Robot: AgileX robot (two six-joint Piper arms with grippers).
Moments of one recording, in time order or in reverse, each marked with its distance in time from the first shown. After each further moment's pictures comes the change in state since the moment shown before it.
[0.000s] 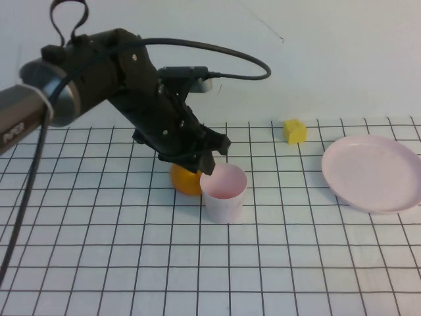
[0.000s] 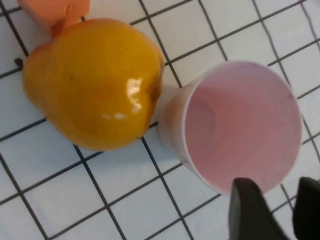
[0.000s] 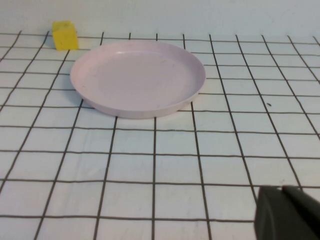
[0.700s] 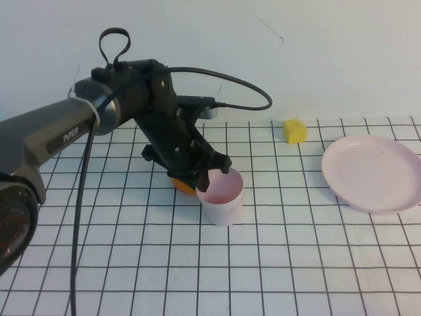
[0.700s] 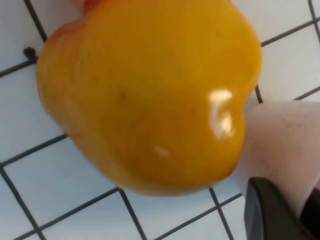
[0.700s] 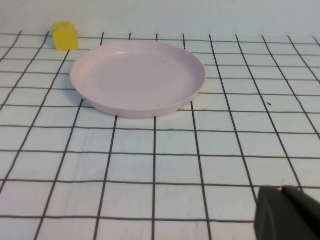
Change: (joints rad) right arm 0.000 0.000 0.000 0.000 0.000 0.000; left arm -0.004 0.214 -0.112 0.075 0.023 -0.042
